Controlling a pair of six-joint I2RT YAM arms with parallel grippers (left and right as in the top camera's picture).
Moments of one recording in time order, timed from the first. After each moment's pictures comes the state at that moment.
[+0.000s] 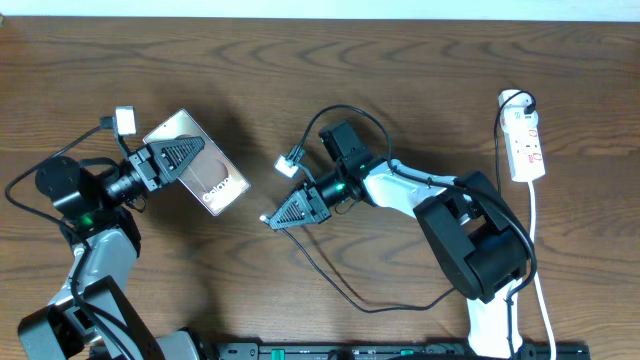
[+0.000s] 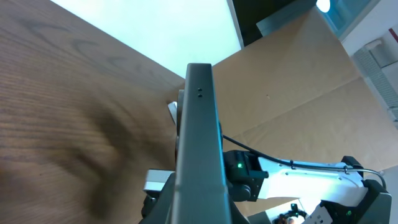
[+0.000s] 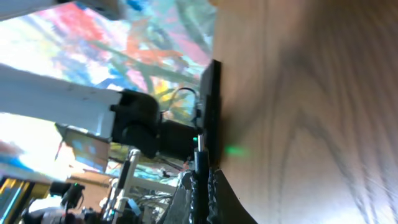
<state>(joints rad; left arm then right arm) 0.48 1.47 0.58 0.91 1.49 -1.06 0.62 2.10 1.19 -0.04 -1.44 0.12</state>
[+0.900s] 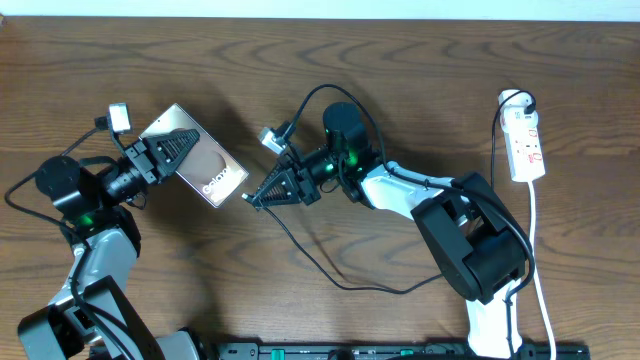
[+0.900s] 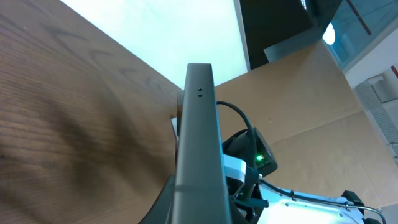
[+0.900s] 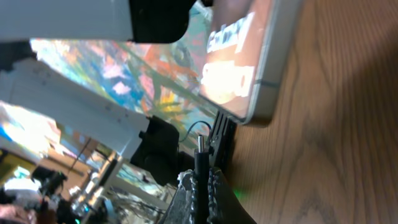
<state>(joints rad) 0.48 1.47 0.58 0.91 1.40 -1.14 0.63 2.10 1.18 0.75 -1.48 0.67</state>
